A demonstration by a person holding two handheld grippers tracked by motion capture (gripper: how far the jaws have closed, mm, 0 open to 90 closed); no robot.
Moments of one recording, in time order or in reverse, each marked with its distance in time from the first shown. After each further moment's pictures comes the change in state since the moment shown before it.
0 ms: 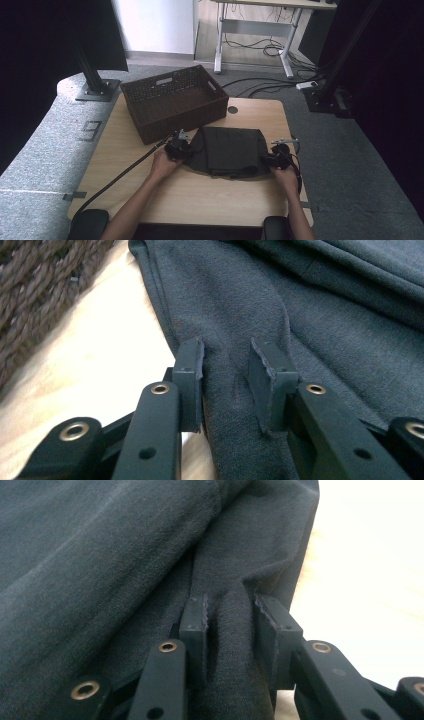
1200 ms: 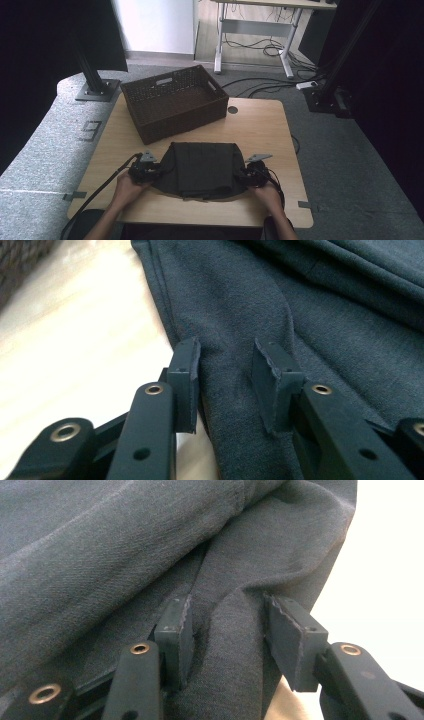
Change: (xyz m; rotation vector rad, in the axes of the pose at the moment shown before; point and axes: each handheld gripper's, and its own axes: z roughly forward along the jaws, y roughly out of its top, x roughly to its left) left arm -0.002 -0.103 -0.093 0.009 0.031 -0.057; right arm 0.101 -0.024 -0.001 0.020 0.172 -0.206
